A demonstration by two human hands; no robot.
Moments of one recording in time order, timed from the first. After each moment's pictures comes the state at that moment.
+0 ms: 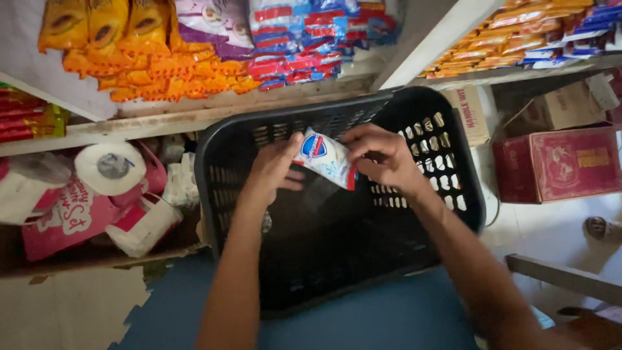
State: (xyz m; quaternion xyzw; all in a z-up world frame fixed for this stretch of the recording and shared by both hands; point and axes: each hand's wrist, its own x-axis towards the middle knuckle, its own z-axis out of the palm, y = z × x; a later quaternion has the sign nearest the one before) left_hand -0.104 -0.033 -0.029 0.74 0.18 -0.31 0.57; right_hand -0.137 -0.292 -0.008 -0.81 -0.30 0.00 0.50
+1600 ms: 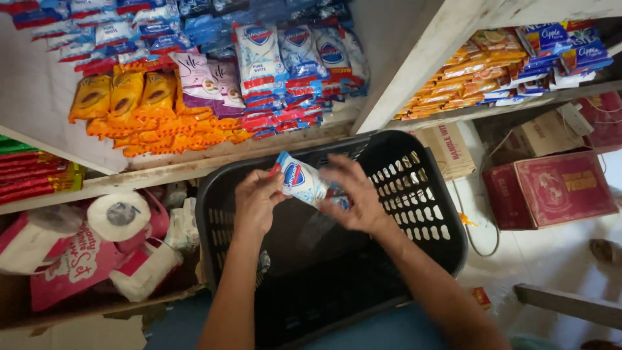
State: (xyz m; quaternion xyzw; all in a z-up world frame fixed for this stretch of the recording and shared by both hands) left_hand -0.096 -0.034 -0.082 0.46 0.14 -0.15 0.86; right_hand -0.150 -0.259 0.003 -0.86 -0.22 -0.20 0.41
